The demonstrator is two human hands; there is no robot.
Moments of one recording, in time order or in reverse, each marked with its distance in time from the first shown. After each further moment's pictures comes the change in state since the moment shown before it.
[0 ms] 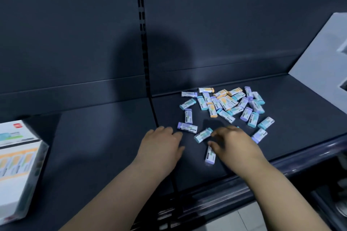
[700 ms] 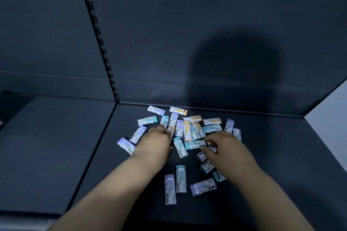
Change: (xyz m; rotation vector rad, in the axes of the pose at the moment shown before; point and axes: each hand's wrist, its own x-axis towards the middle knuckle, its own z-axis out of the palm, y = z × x) left_hand 0.148 0.113 0.026 -0.125 -0.044 -0.405; right_hand 0.129 0.159 -0.045 0.087 -0.125 -0.355
